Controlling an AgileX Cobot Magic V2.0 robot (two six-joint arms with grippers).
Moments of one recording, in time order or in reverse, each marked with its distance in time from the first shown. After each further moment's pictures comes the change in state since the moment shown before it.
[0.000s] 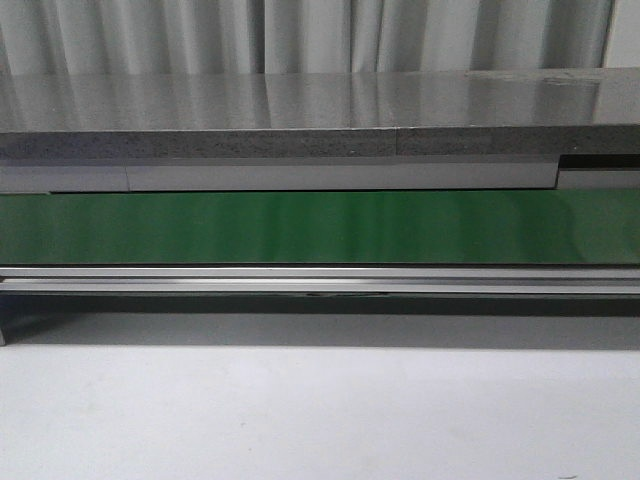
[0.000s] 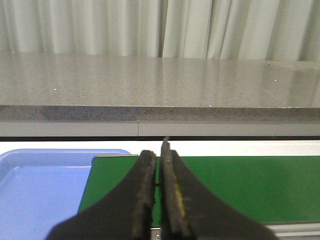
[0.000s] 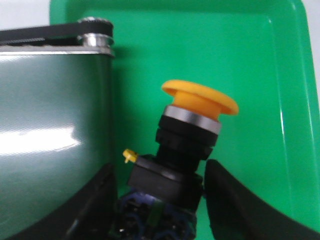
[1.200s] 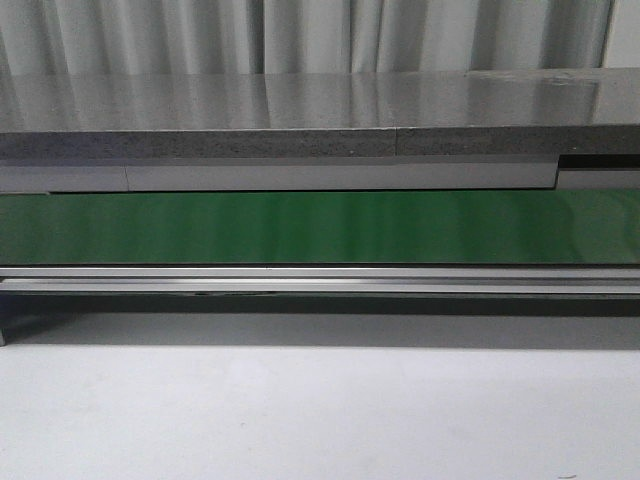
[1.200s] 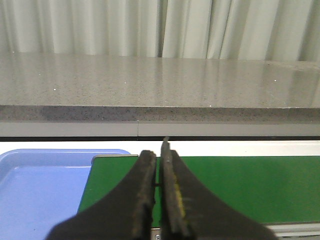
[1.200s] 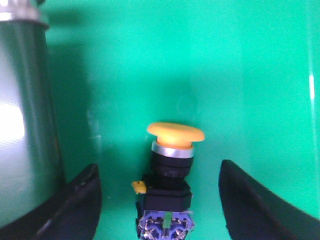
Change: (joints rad) left arm 0.000 0.000 0.000 0.000 0.000 0.000; right arm -0.044 0.181 -0.042 -0.024 -0.043 0.040
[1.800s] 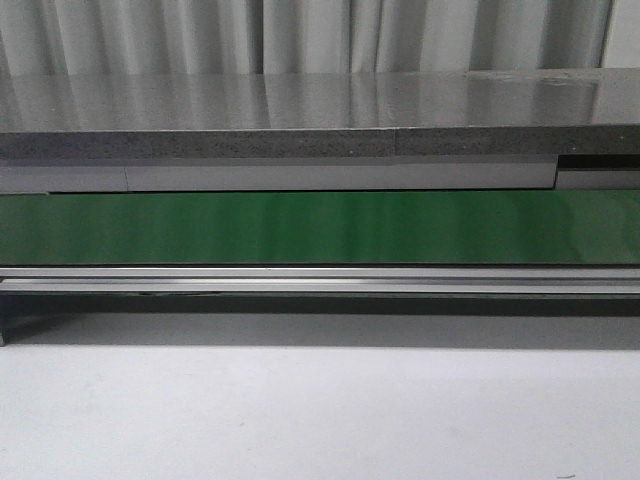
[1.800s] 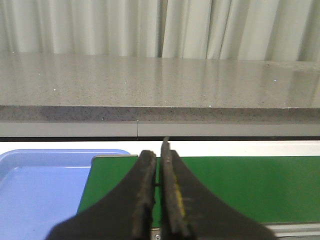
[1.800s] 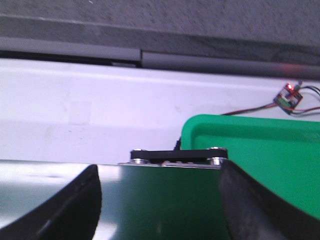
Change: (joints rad) left arm 0.000 0.000 0.000 0.000 0.000 0.000; right arm 0.314 -0.442 0.111 0.171 -0.161 0.021
